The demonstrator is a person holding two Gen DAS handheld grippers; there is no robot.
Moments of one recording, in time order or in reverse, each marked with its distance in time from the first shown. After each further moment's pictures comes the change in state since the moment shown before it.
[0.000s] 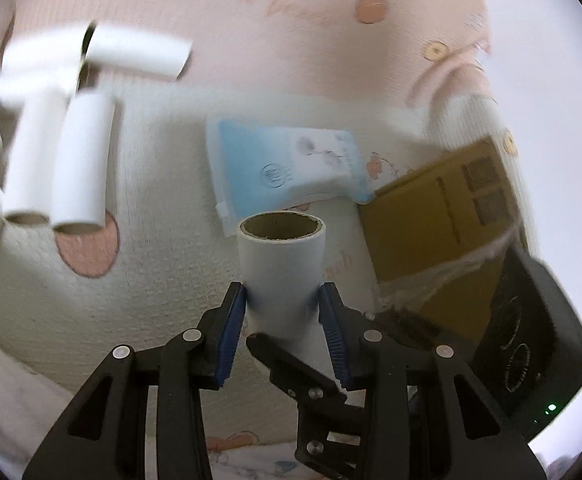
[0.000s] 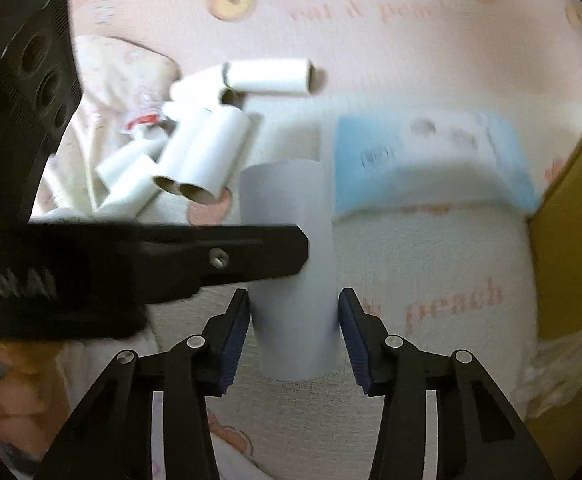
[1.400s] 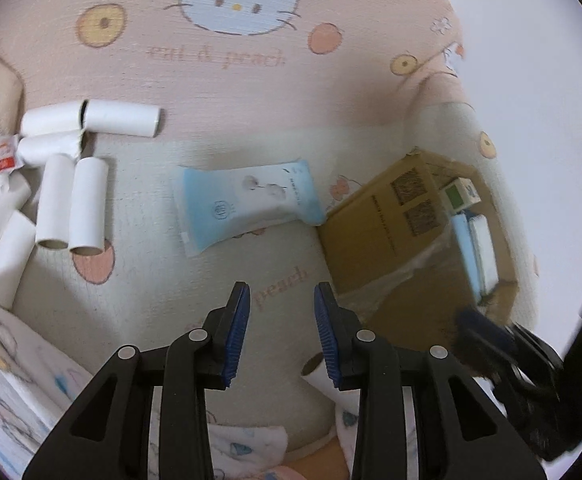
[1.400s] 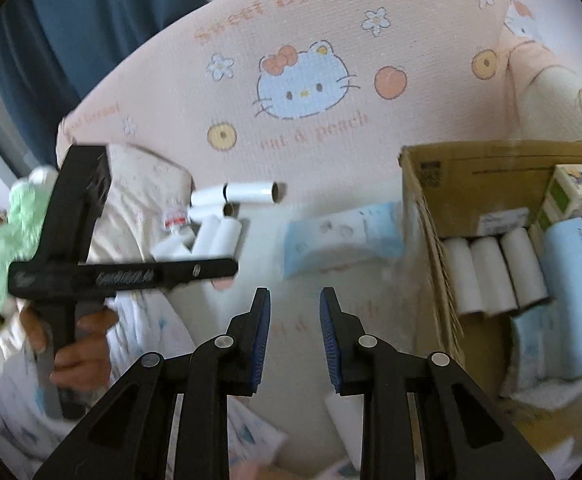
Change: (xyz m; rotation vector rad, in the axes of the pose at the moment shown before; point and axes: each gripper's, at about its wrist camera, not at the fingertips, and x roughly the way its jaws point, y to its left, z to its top) left arm -0.047 -0.072 -0.001 0.027 -0.078 0.088; right arm -0.184 0.003 -0.013 0.114 -0.215 -0.004
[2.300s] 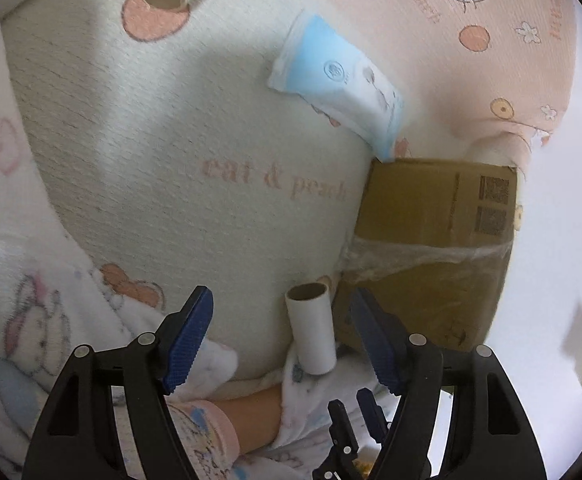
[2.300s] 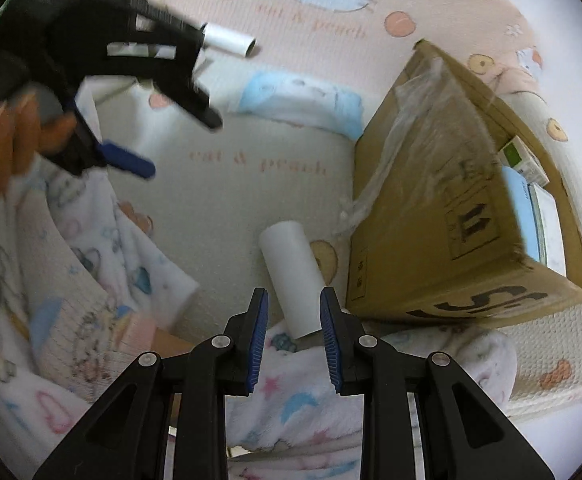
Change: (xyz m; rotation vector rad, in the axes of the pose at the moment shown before) left arm 0.051 0.070 -0.083 -0.581 0.262 -0.163; right arm 0.043 0.050 -0.128 -0.343 0.285 -0.431
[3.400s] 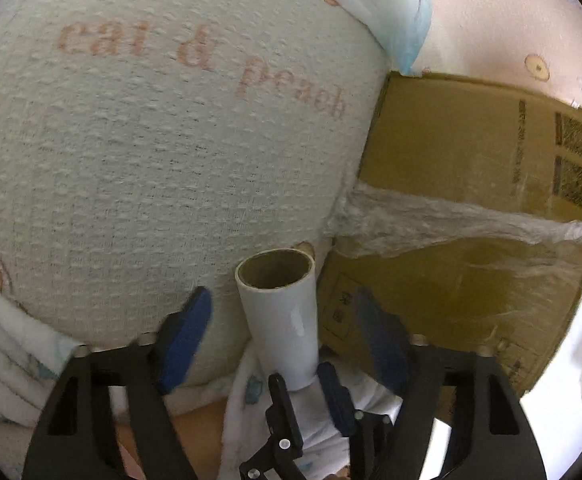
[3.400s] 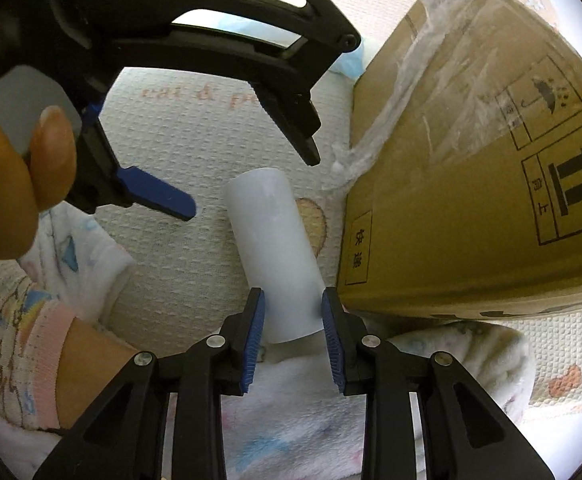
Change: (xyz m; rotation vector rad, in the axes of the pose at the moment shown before) left arm 0.115 -0.028 -0.018 -0.030 0.207 -0.014; right arm 0.057 -0.019 -0.011 -0.018 0.136 -0.037
